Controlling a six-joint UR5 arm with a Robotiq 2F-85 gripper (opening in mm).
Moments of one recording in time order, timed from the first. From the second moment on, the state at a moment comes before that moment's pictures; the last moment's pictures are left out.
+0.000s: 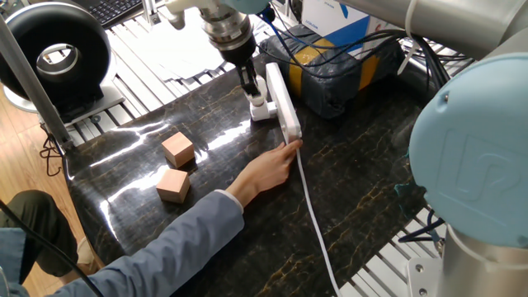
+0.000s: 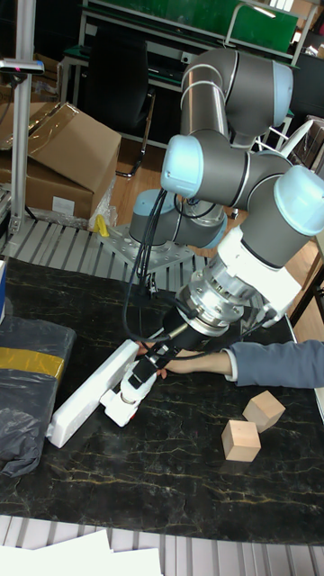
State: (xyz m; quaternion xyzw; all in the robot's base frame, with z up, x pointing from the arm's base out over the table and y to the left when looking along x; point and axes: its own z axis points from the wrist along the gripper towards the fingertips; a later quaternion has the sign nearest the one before) arm 0.625 -0.003 0.107 0.51 -0.85 0.13 0.08
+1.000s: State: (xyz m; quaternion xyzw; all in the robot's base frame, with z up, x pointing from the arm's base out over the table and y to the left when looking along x) arm 0.622 0.007 0.108 0.59 -0.80 0.05 0.08
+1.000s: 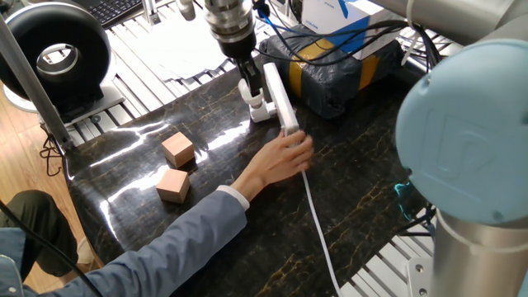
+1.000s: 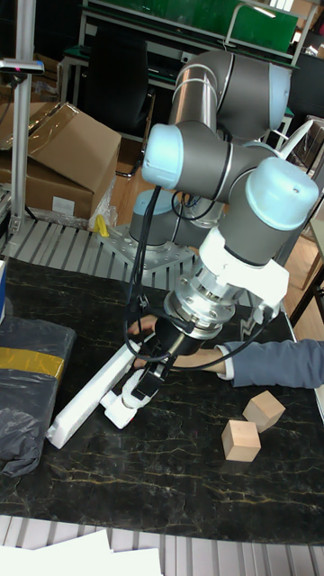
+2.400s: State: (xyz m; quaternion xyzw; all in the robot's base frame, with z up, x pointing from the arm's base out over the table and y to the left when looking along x) arm 0.621 0.005 0.116 0.61 -0.78 0.00 0.10
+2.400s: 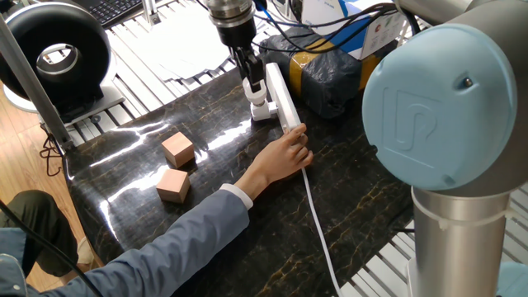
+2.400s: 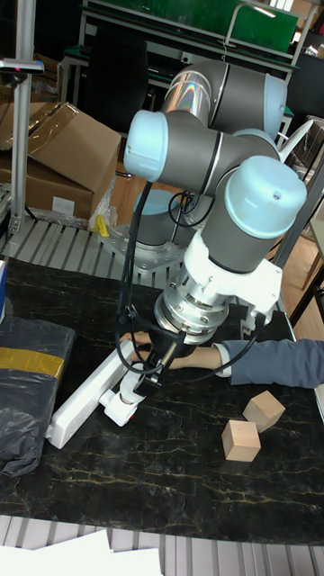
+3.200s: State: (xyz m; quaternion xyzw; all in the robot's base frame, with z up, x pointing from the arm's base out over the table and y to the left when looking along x) arm 0.621 0.008 0.115 0.57 -0.82 0.01 0.10
